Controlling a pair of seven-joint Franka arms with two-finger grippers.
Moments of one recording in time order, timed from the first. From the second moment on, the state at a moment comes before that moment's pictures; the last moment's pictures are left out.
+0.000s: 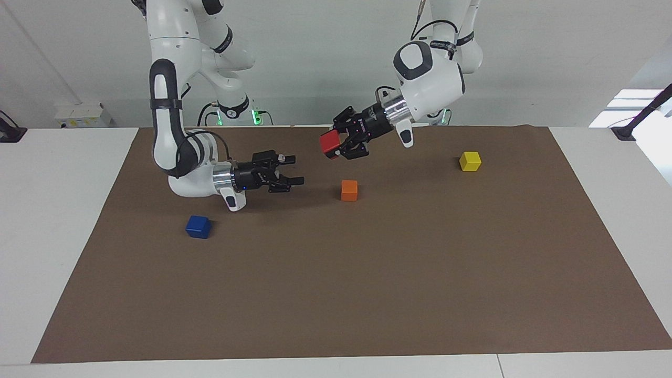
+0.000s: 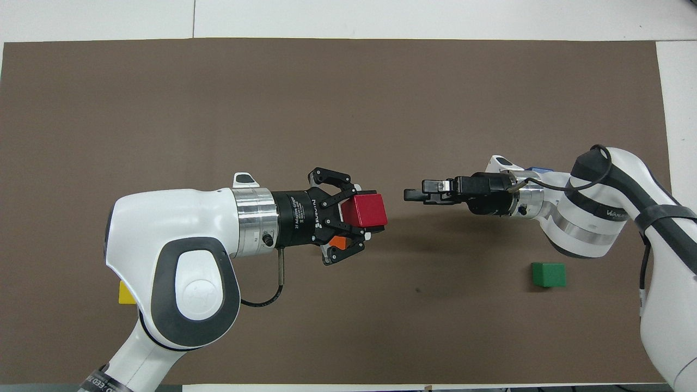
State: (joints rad) left arm -0.38 -0.07 -0.23 -2.10 -1.29 2.33 -1.50; right arm -0.02 0.28 0.07 -2.19 1.74 1.49 -0.88
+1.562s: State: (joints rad) left arm -0.50 0.03 -0.23 -2.04 -1.47 2.50 -1.14; right arm 0.02 0.23 0.07 -2.23 1.85 1.43 -0.97
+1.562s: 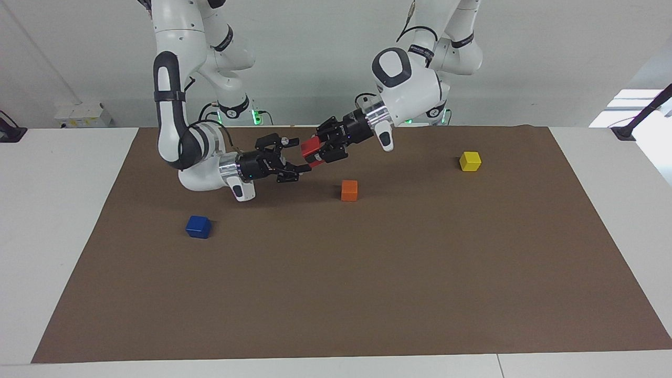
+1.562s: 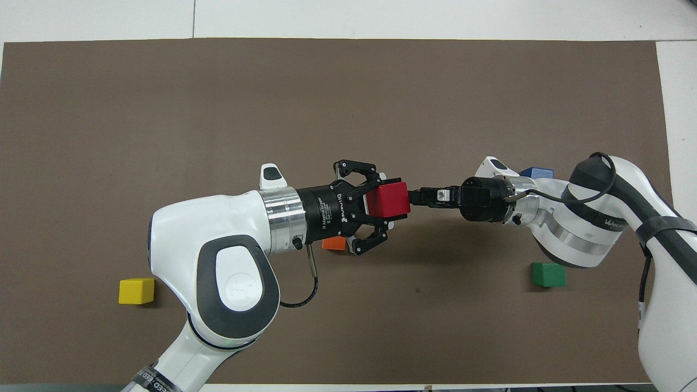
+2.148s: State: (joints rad) left arm -0.56 0.04 -0.23 -2.02 -1.47 2.59 -1.14; right arm 0.02 0.23 0.07 -2.23 1.85 1.43 -0.97
